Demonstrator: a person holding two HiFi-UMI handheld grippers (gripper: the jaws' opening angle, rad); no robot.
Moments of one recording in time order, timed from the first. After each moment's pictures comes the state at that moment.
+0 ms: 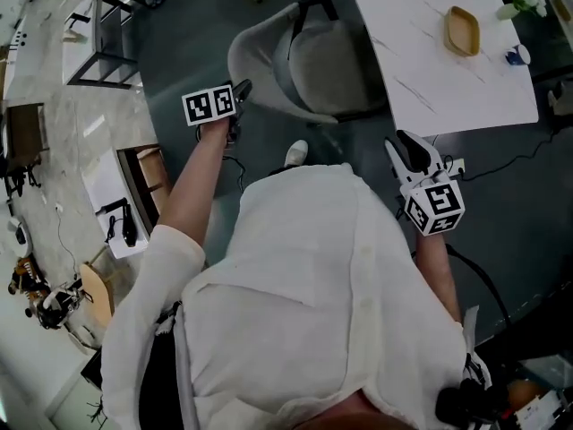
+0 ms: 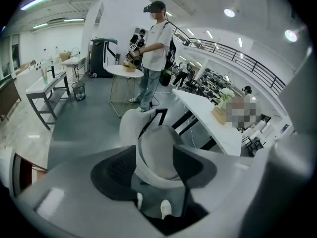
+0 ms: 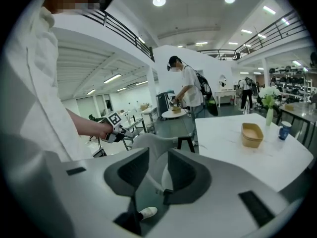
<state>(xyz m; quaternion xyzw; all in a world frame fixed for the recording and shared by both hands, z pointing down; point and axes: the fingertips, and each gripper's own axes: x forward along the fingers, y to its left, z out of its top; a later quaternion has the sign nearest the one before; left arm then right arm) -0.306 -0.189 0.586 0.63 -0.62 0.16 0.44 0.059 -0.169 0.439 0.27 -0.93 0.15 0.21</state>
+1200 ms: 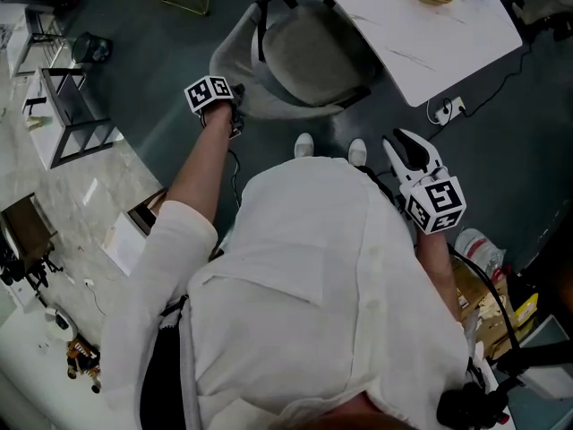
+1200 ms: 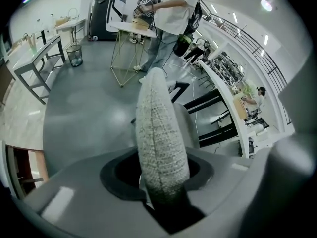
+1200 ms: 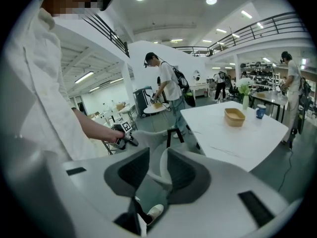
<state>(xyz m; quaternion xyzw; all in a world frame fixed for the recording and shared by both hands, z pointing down) -0.349 -0.242 0.729 0.57 -0.53 0.22 0.59 0.008 -0.123 0.457 0.41 -0.86 0.21 0.22</state>
